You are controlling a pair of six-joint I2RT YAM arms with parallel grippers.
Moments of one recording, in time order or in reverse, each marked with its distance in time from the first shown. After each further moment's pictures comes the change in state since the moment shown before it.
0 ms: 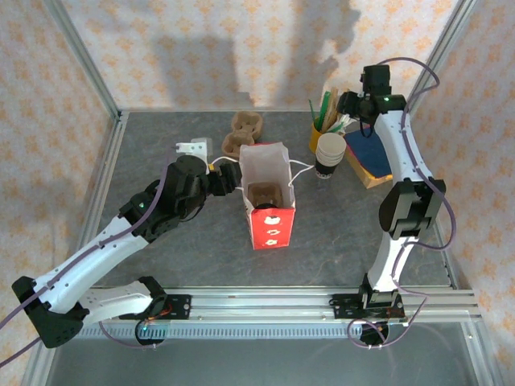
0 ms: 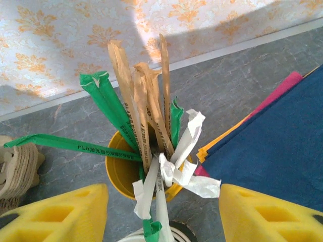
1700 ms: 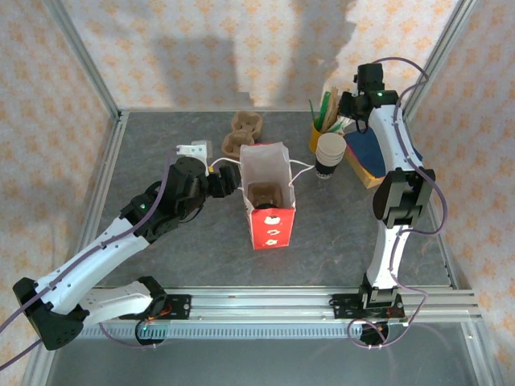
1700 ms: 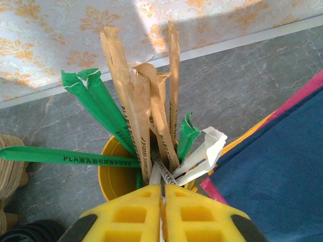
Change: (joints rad) left arm 0.022 -0.007 -0.041 0.023 0.036 0.008; right arm 0.000 0.137 0.126 -0.052 -0.027 -0.030
